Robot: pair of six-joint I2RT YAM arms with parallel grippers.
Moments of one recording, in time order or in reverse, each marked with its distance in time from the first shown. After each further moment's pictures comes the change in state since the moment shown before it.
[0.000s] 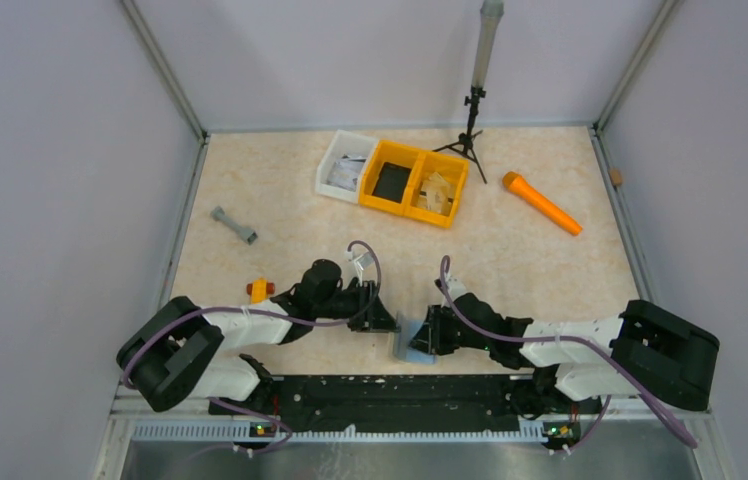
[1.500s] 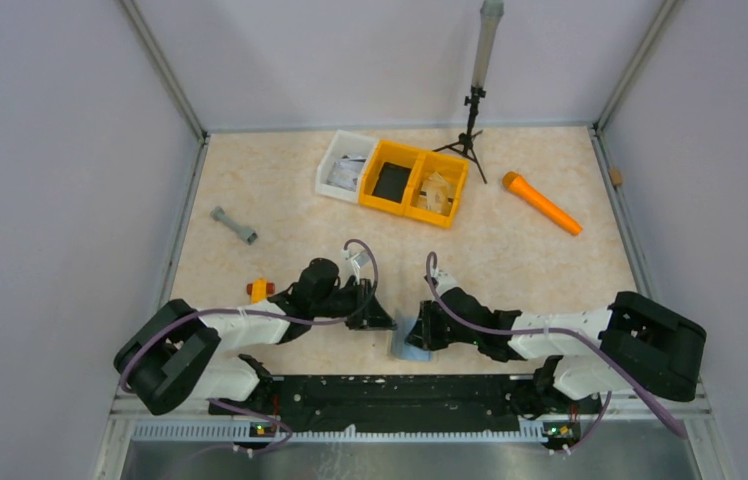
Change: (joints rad) left arm 0.019 -0.021 0.000 -0.030 -0.012 0.005; right arm 0.019 0.074 0.105 -0.092 0.049 -0.060
